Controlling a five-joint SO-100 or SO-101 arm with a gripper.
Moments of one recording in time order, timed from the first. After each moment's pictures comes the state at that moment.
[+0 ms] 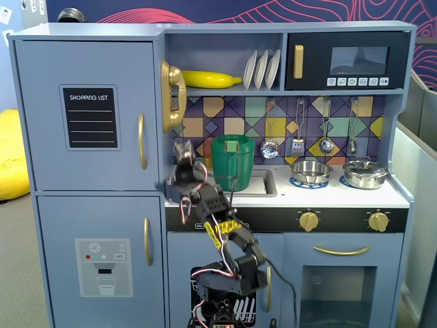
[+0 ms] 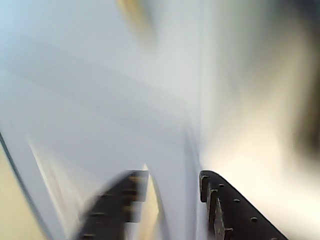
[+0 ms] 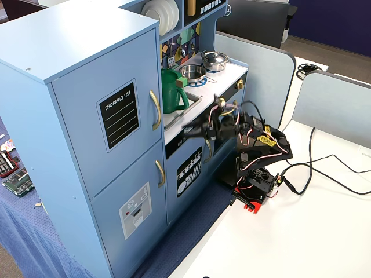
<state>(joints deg) -34.3 152.6 121.8 37.6 -91.9</state>
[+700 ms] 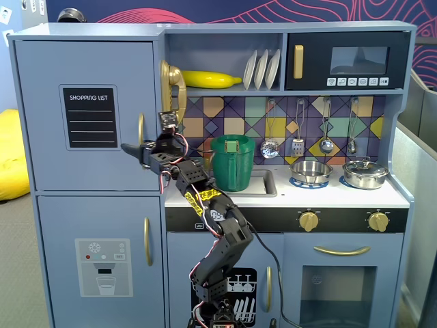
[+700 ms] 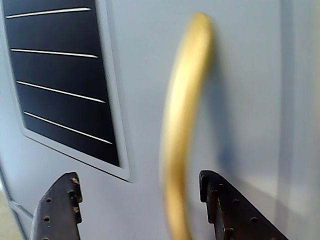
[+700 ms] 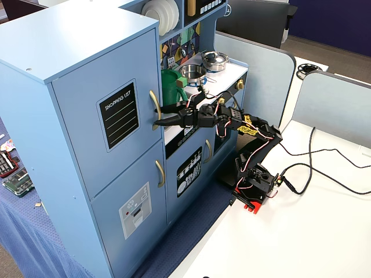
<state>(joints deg) -40.5 123.8 97.3 18.6 -90.1</state>
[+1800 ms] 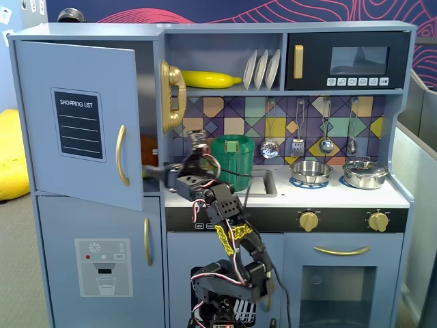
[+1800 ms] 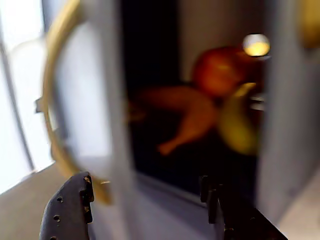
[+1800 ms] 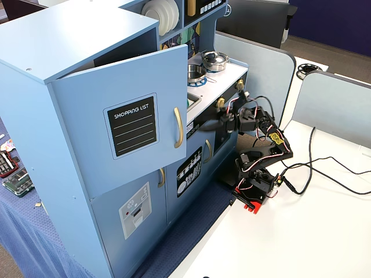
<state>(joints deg) -39.7 162.4 114.4 46.3 -84.7</state>
